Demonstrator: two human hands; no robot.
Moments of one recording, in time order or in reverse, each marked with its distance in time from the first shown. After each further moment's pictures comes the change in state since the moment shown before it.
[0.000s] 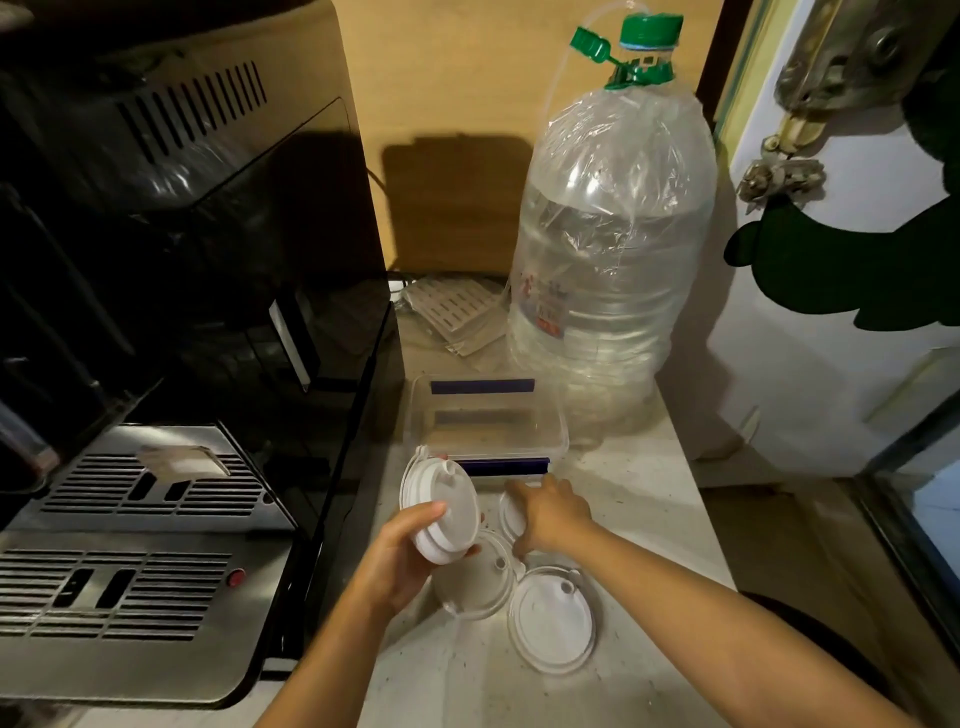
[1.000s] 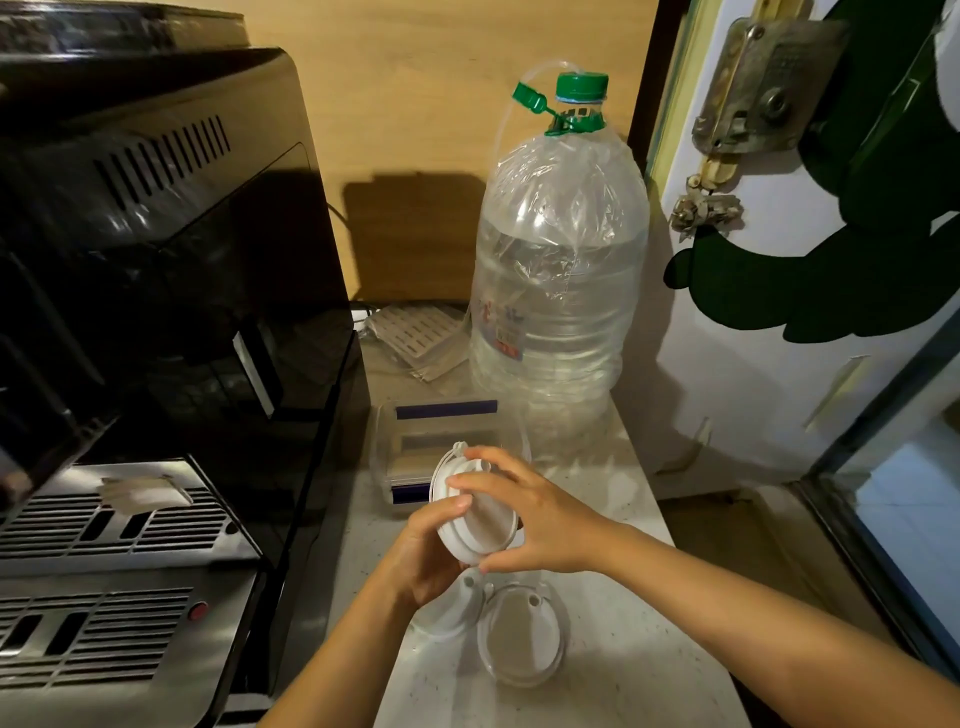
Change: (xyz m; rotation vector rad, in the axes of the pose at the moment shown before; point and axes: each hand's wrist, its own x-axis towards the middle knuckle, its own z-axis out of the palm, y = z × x) left_hand 0.017 0.009 0.051 0.059 -0.352 0.029; right_hand -0.084 0.006 -0.061 0.298 0.292 -0.675
